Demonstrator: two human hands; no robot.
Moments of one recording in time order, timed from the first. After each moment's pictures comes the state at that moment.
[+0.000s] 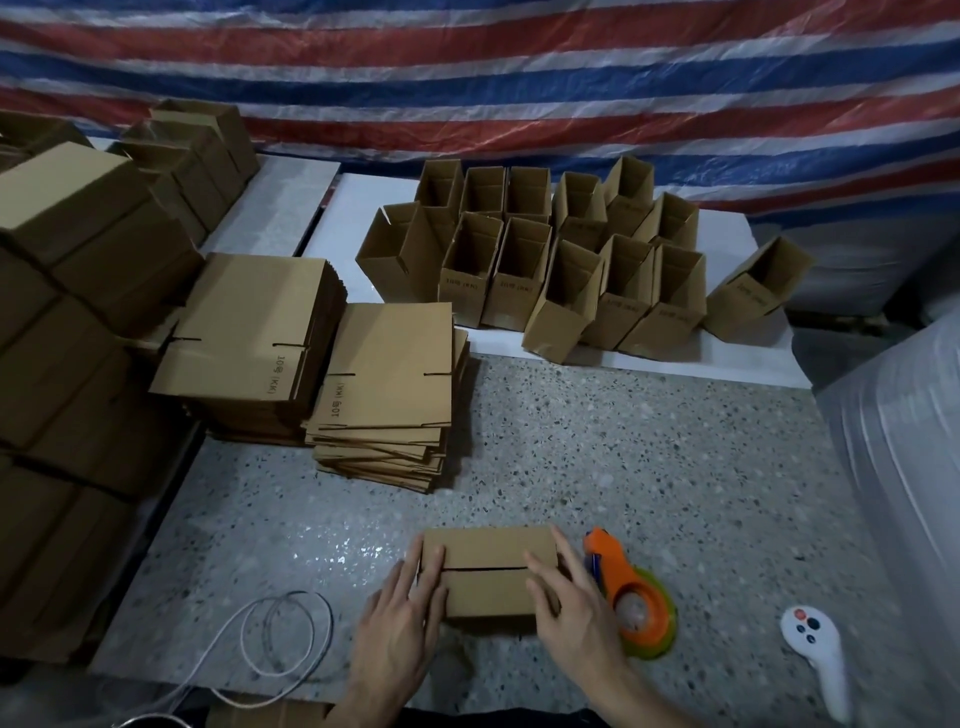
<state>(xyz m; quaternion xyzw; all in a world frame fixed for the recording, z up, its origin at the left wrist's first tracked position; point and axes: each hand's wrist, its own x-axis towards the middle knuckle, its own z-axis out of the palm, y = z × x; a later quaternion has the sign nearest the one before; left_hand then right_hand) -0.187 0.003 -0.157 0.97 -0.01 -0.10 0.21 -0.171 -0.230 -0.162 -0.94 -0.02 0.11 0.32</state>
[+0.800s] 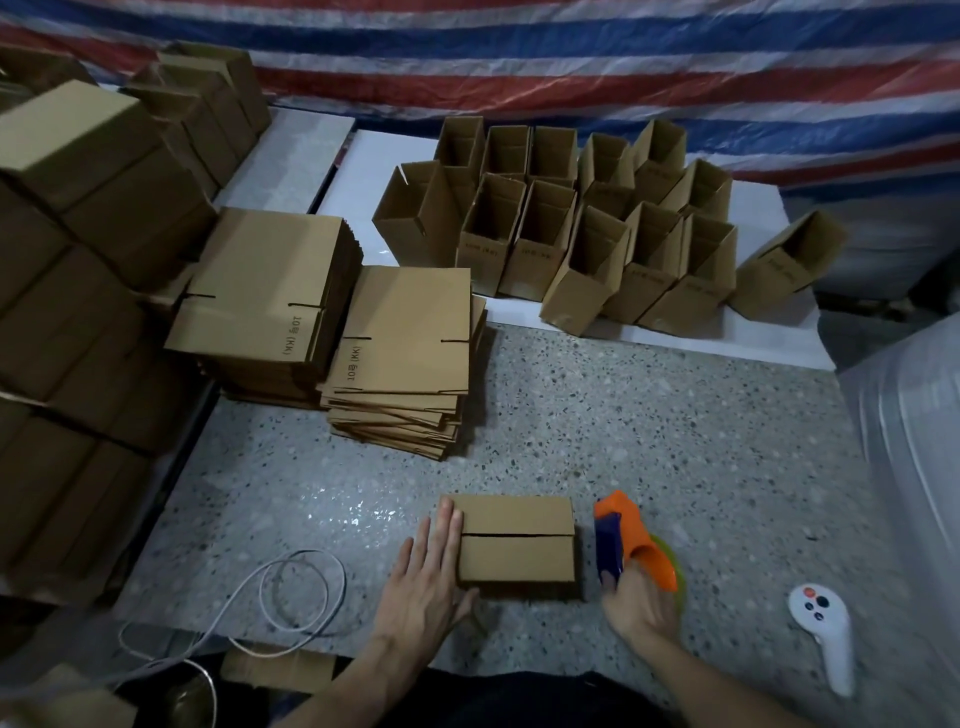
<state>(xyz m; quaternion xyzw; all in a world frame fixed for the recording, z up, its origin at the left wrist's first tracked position) -0.185 -0.002 -0.142 0.98 -0.09 -0.18 0.08 -0.170 -0.288 -0.216 -0.94 0.23 0.21 0.16</state>
